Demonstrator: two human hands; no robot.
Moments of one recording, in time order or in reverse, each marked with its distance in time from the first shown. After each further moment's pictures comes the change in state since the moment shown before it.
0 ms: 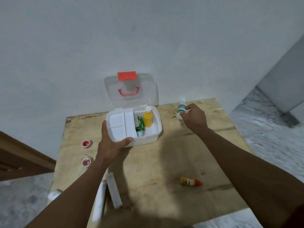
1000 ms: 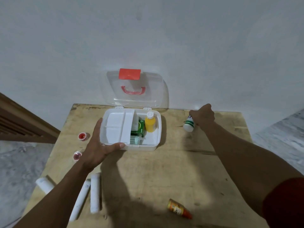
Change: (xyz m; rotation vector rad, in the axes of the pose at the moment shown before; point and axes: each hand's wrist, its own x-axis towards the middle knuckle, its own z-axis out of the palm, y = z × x) left_hand 0.006 0.009 0.007 0.053 0.020 -0.042; right_hand 0.121 0.003 0.031 0.041 -0.184 0.288
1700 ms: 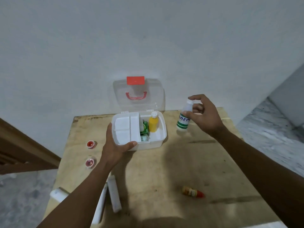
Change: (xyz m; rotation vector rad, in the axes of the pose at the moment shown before) left_hand -0.005 -0.018 -0.004 -0.040 0.039 -0.001; right_hand -0.156 0.002 -0.058 0.361 -0.107 -0.583
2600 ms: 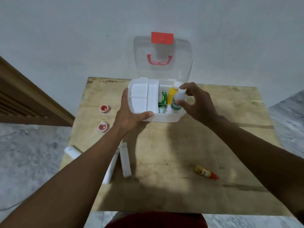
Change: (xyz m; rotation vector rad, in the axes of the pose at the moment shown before) left_hand 0.006 -0.003 -0.002 -0.025 -0.009 -0.021; right_hand 0.010 0.047 0.091 -0.437 -0.119 -0.552
